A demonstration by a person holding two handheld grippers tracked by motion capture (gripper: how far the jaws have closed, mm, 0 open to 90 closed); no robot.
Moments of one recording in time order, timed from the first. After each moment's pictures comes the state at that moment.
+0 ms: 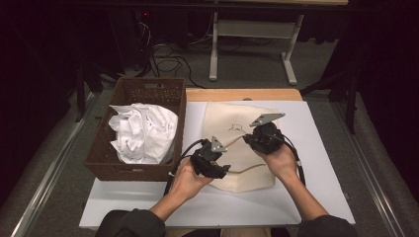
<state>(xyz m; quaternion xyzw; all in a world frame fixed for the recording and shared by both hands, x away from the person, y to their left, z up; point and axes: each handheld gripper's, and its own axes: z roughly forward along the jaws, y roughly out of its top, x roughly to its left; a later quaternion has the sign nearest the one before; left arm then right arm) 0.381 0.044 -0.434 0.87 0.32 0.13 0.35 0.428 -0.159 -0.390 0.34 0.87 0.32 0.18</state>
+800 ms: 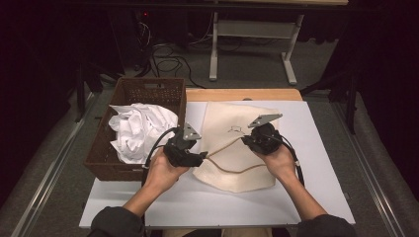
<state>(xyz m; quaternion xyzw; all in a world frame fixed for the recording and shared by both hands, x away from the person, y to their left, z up) 0.381 0.107 -0.395 0.85 0.35 0.18 0.35 0.430 -0.156 -0.395 0.34 0.87 0.31 0.17</state>
